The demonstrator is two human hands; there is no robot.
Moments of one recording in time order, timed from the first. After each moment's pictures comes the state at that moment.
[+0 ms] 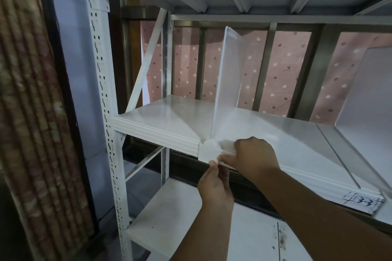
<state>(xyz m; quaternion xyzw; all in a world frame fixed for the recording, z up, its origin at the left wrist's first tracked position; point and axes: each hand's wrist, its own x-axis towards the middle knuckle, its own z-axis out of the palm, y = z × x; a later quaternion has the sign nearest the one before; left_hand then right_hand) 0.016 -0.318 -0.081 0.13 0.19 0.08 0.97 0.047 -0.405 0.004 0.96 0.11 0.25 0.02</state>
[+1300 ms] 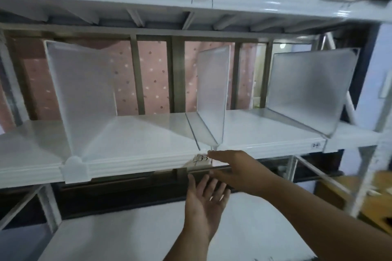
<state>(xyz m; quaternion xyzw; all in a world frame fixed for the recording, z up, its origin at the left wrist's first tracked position) -0.091 -0.536 -0.109 0.26 0.03 -0.33 0.91 -0.155 -0.654 0.017 0.96 0.04 0.16 -0.21</state>
